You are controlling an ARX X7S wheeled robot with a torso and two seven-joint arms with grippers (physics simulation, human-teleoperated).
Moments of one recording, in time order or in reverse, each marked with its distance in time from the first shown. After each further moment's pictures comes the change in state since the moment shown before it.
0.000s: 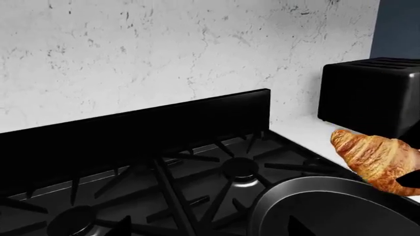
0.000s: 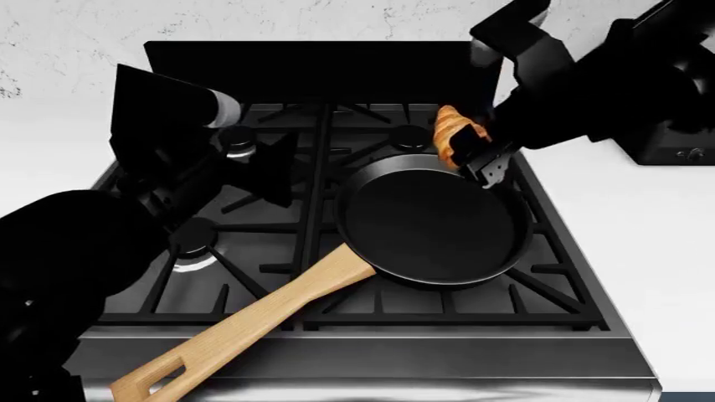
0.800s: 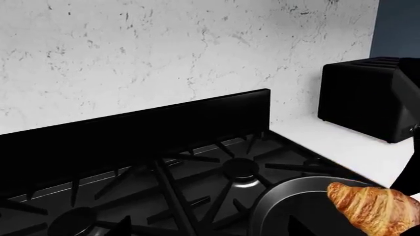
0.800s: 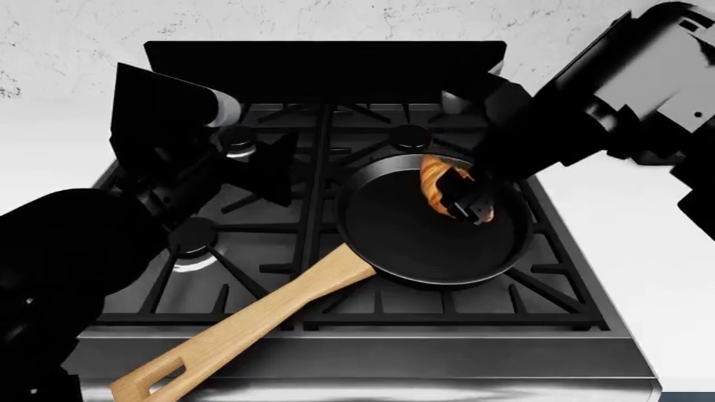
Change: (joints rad) left arm -0.004 -0.011 0.014 -0.012 -0.007 0.018 -0.001; right arm -0.041 -0.095 -0.150 0.088 -0.097 -0.029 -0.223
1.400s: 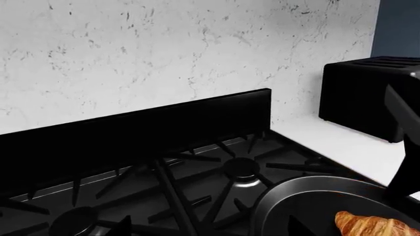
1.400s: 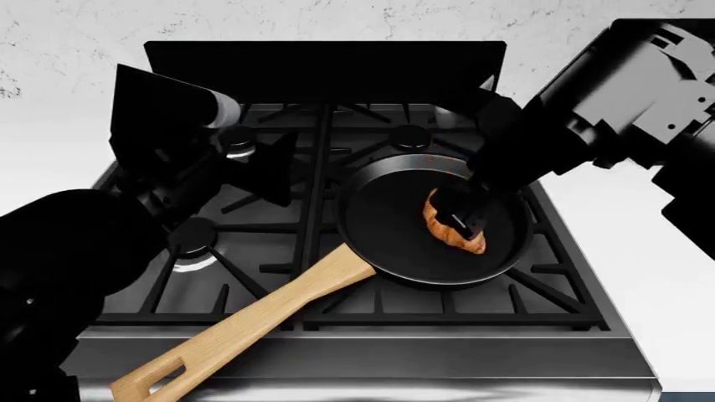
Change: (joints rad) left arm 0.003 -0.008 0.006 -0.003 -0.006 0.011 -0.006; right arm -0.023 -0.022 -0.036 0.020 -0.026 -0.013 -0.048
